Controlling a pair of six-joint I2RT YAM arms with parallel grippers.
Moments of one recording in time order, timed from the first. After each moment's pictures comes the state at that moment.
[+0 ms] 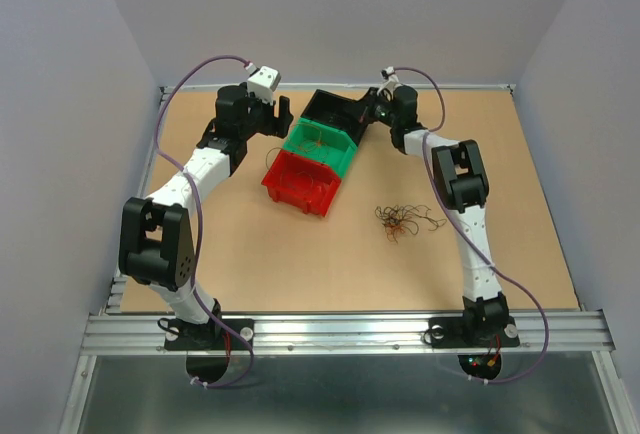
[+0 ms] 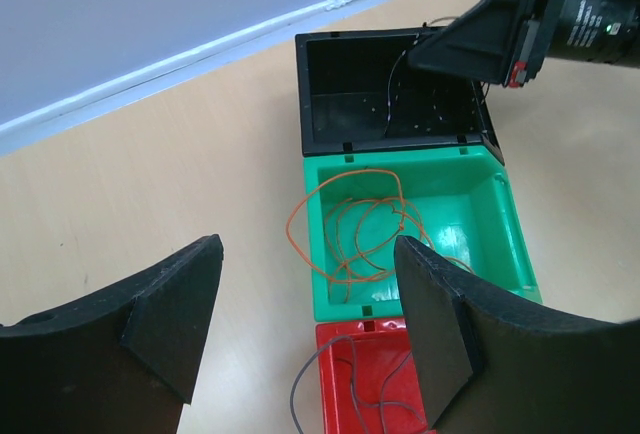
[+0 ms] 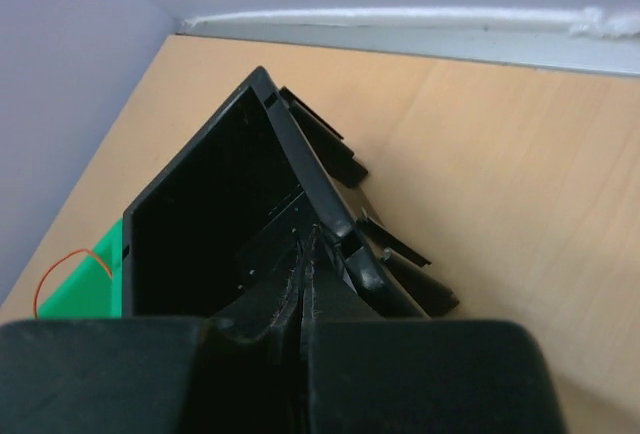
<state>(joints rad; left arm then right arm) -0.26 1.63 1.21 0.13 0.24 0.05 0.24 2.56 1.91 0.57 -0.58 0.57</state>
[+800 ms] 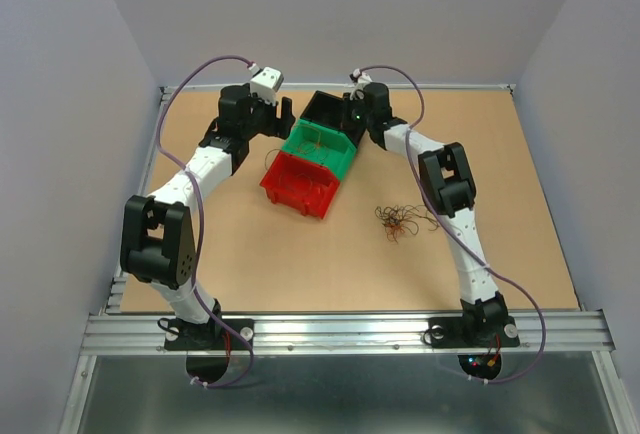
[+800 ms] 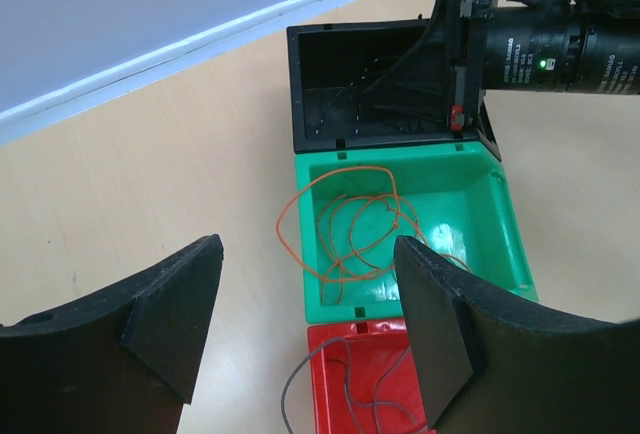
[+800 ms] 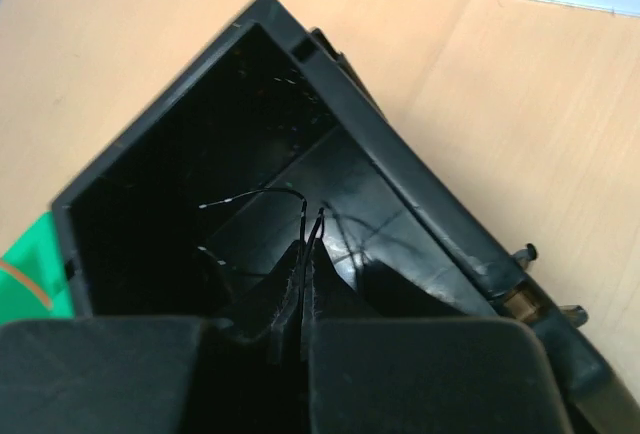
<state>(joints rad) -0.26 1.64 1.21 0.12 0.24 0.05 0.36 2.57 2.05 0.19 -0.38 0.33</state>
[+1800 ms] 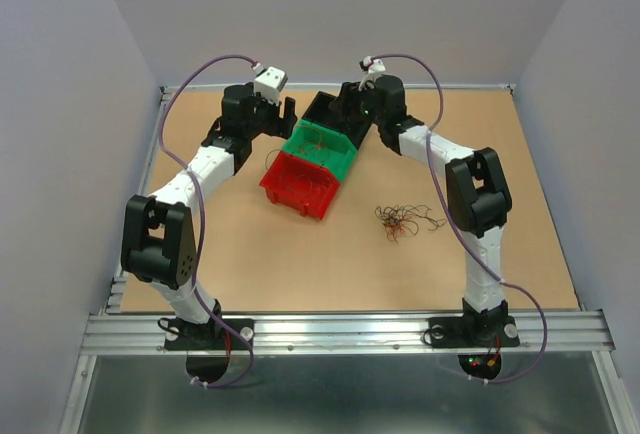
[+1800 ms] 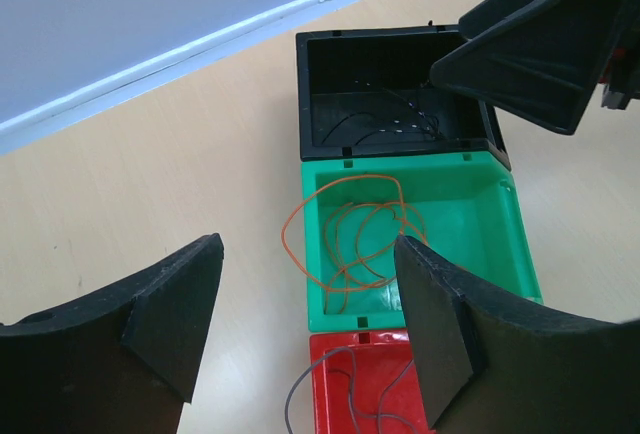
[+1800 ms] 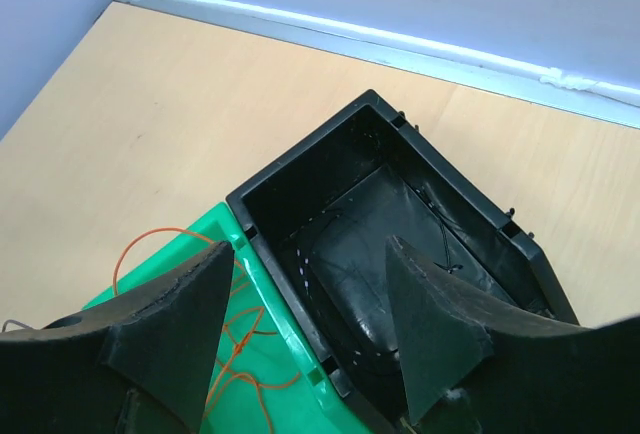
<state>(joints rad) -0.28 1.64 1.23 0.11 0.22 0.07 0.40 2.16 1.67 0.28 -0.20 0.26</state>
